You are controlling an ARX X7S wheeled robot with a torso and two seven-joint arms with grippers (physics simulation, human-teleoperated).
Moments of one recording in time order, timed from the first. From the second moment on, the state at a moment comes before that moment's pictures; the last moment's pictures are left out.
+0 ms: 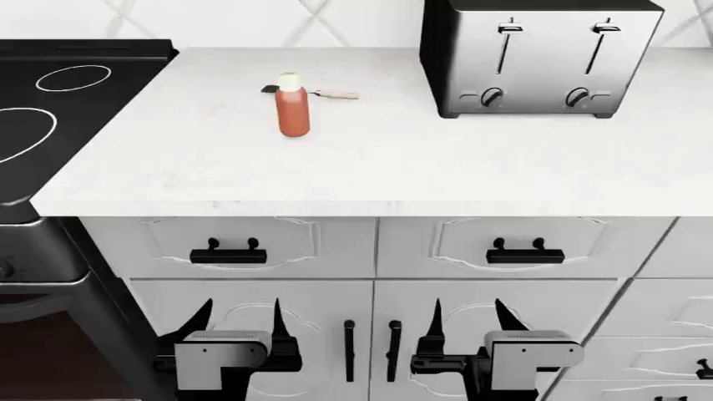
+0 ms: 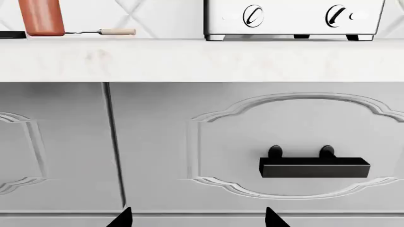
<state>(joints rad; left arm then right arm) 0.00 0.00 0.00 0.00 0.00 0.00 0.00 0.00 0.00 0.00 0.00 0.00 0.00 0.00</state>
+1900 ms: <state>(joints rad) -0.20 -0.24 0.00 0.71 -0.32 -0.37 -0.16 0.16 0.22 -0.16 -0.92 0.18 0.66 0.23</state>
